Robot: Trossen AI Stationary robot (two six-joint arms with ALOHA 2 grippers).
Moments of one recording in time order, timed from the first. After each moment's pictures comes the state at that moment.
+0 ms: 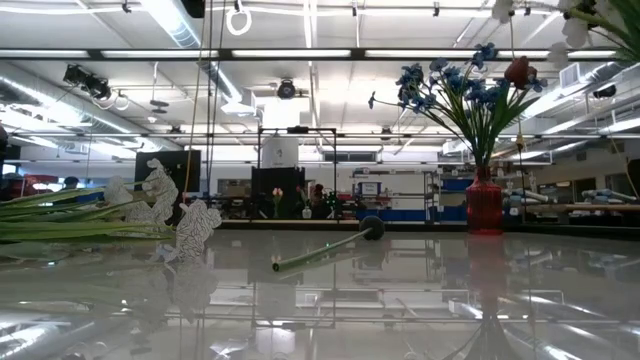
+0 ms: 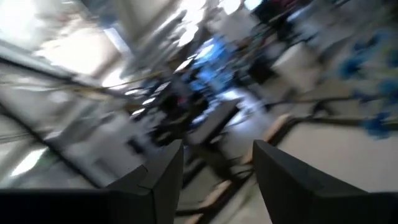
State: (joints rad) left arm 0.23 0.77 0.81 0.06 0.16 -0.07; right arm 0.64 0.32 0.68 -0.13 0.94 0.64
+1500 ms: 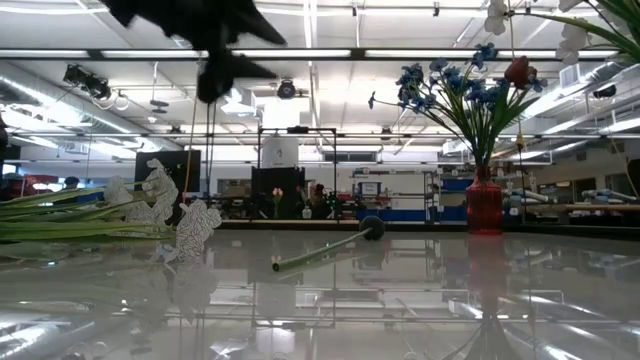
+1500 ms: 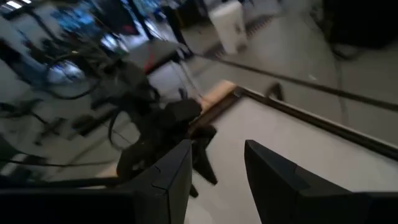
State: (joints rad) left arm 0.06 1.13 0.81 -0.08 0.04 -0.68; right arm 0.22 1.35 1.54 -0.55 0.62 0.66
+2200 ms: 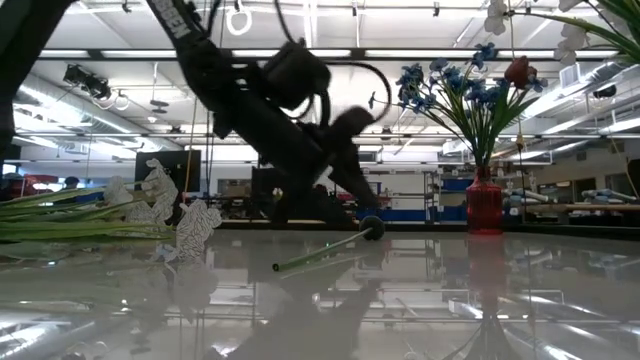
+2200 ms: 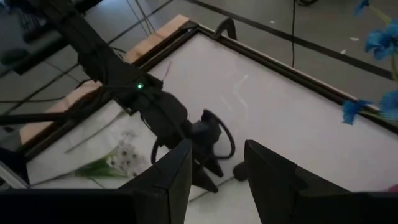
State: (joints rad) left arm 0.10 1.93 0.99 0.30 0.03 -0.79; right arm 0.22 1.26 1.57 -1.05 0.57 0.82
